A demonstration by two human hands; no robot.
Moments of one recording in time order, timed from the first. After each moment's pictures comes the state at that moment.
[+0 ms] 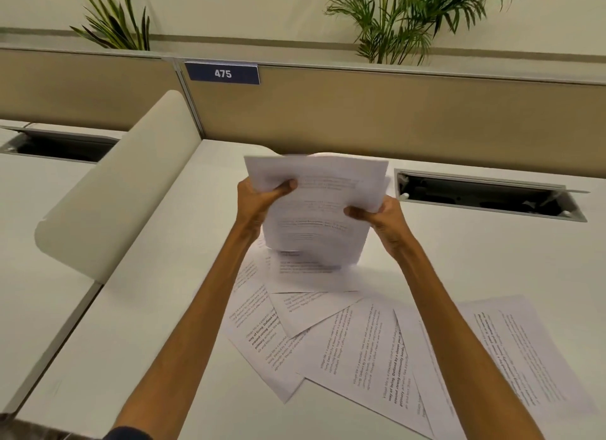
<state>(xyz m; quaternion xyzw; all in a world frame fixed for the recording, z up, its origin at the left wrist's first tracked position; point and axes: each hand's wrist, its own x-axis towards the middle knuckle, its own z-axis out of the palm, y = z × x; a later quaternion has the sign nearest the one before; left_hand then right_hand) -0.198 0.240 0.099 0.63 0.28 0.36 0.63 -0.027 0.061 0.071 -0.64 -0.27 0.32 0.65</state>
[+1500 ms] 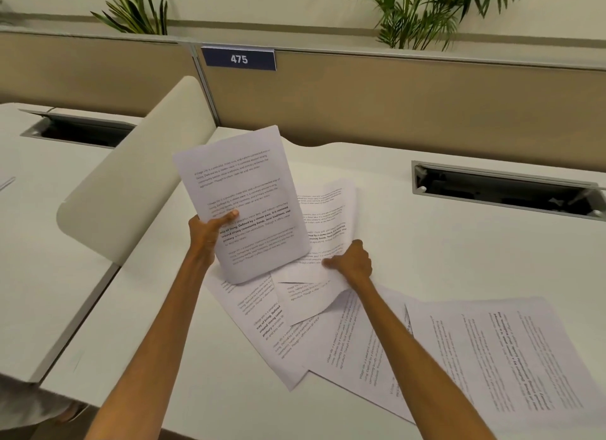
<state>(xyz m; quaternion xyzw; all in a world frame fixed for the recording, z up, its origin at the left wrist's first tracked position) -0.307 0.298 0.016 0.52 0.44 0.36 0.63 -0.103 0.093 -0.031 -0.88 -0.13 0.32 0.32</state>
